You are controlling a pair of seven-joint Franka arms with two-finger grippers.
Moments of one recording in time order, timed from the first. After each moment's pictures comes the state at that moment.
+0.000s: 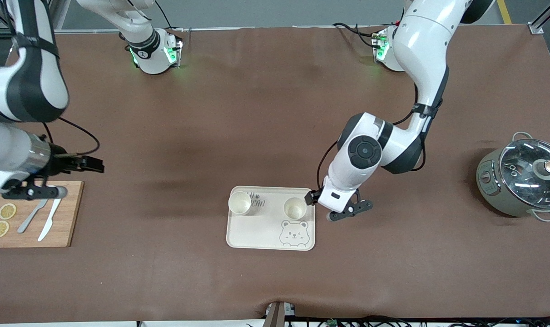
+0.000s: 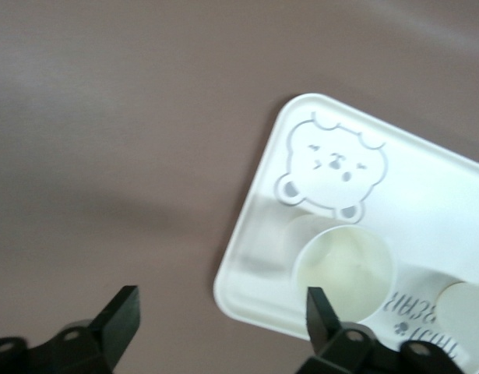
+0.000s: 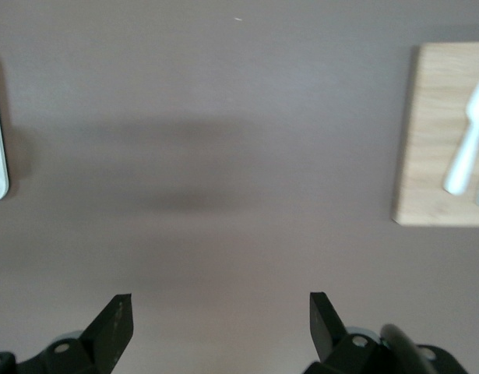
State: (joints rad) left arm -0.45 0.70 -0.09 -1.41 -0.02 2.24 -0.83; right arm 0.03 0.32 0.00 -1.57 0.03 1.76 0.00
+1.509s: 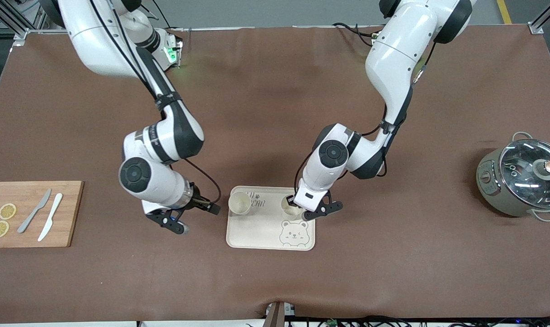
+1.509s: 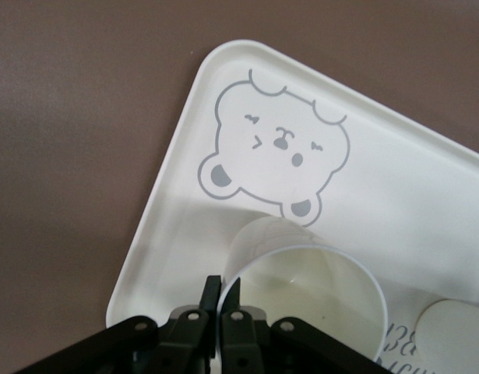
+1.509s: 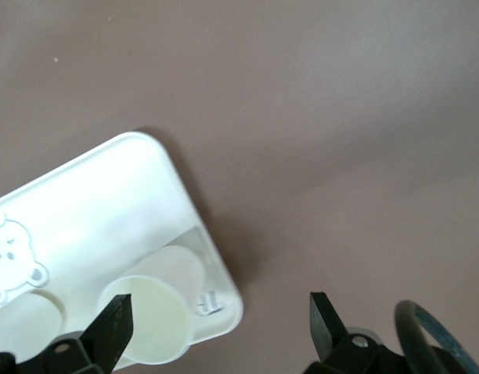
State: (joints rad) left arm -0.53 0.84 -0.08 -1.38 -0.01 2.45 -0.90; right arm 0.40 0.69 0.01 -1.37 0.17 2.11 0.83
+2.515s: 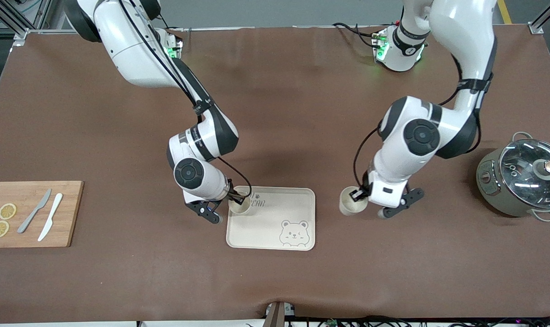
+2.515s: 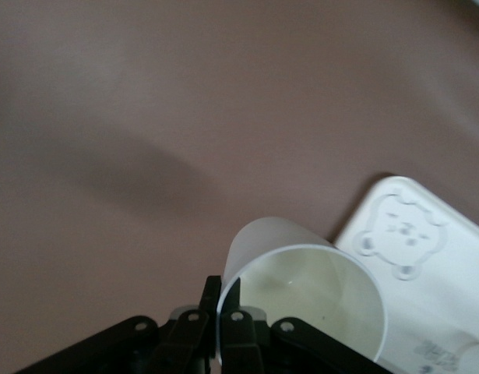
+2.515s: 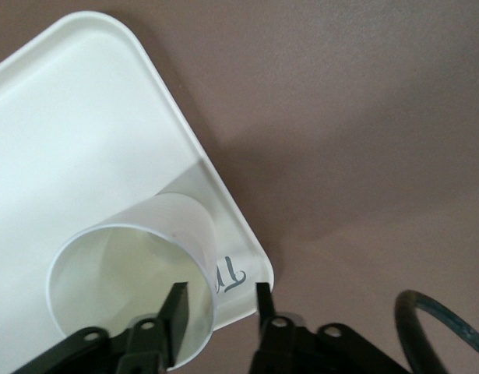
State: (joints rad) left arm -0.30 0.43 -0.06 -1.68 -0.01 2.18 -0.90; right arm 0.49 0.79 0.01 -1.37 0.17 2.13 0.95
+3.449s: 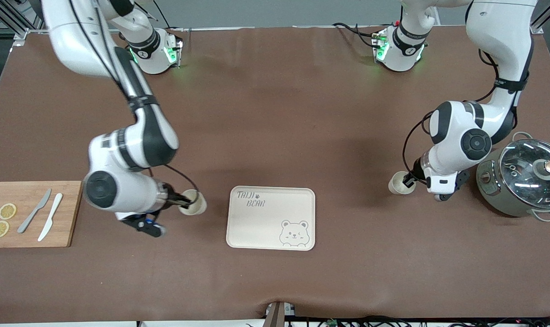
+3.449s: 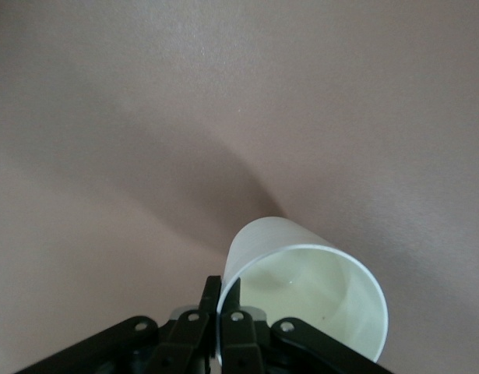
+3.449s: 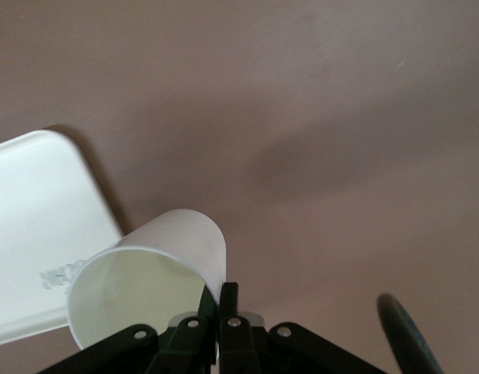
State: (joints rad) left arm -0.07 0.36 -0.07 -2.09 -0.01 2.40 -0.84; right arm 0.25 0.65 -0.03 -1.32 0.17 1.81 0.51
